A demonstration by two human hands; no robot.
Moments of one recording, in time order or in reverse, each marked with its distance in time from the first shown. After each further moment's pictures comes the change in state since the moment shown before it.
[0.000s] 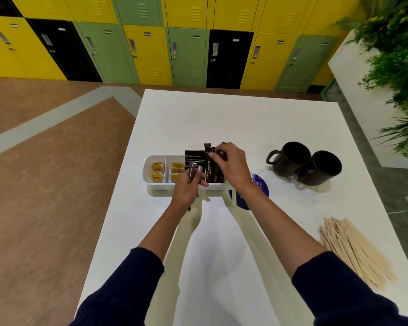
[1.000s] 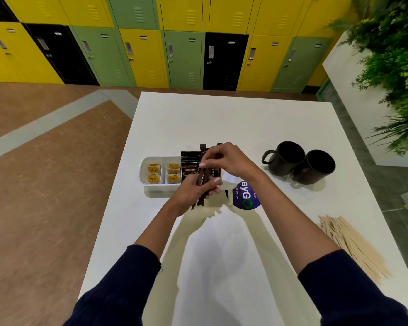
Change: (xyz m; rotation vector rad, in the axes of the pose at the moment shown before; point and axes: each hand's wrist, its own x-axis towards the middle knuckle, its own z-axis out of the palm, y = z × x) left_hand -0.012 0.017 0.003 -0.088 -0.411 -0.017; right_hand 0.009 -0.014 -0.035 0.245 -0.475 0.008
